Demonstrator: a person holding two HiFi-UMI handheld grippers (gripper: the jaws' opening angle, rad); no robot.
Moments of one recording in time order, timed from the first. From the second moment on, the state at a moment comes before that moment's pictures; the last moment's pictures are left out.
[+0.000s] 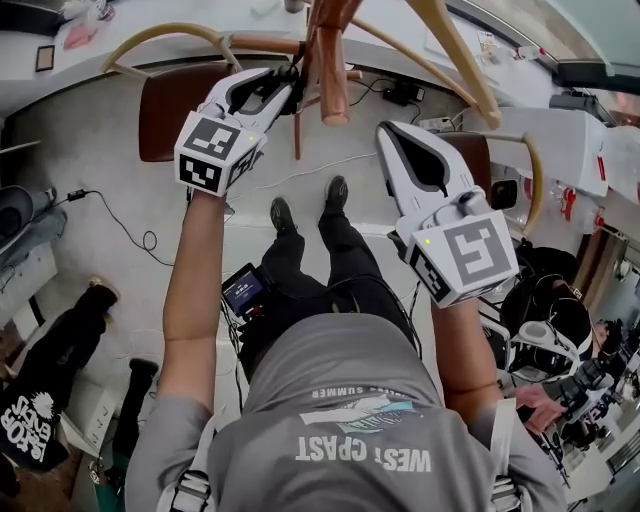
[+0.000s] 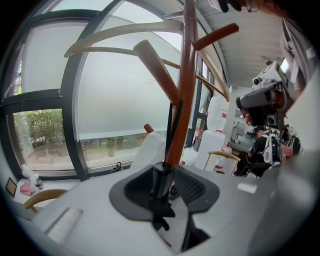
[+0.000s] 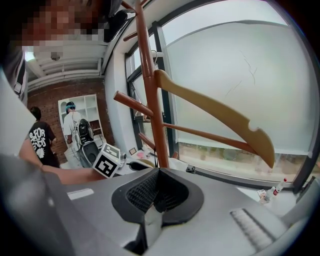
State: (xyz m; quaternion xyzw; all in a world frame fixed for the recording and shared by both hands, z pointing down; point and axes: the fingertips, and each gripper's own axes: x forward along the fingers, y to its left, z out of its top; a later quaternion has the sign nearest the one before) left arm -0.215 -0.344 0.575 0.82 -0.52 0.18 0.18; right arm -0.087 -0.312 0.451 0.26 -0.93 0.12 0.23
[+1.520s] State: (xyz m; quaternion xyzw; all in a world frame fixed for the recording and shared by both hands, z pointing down) left arm -0.214 -0.343 0.575 0.83 -0.52 0.18 0.14; right arm -0.082 -0.301 0.449 0.27 -0.92 0.12 0.24
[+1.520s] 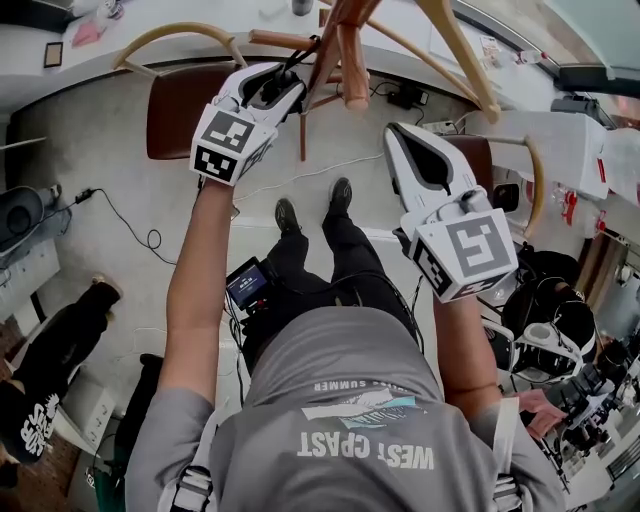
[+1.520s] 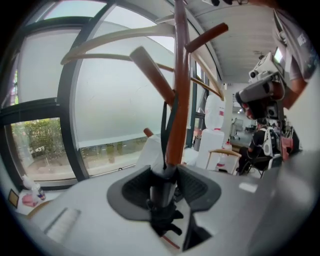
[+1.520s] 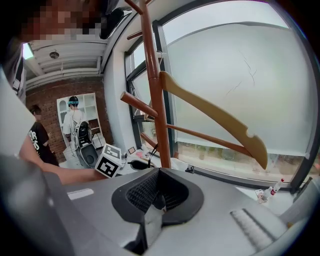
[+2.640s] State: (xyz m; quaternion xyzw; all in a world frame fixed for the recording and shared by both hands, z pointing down) left arm -0.246 -0.305 0.445 0.80 -0.57 0.16 0.06; right arm -0.061 -0.268 0.386 0.29 -0.93 0.08 0.20
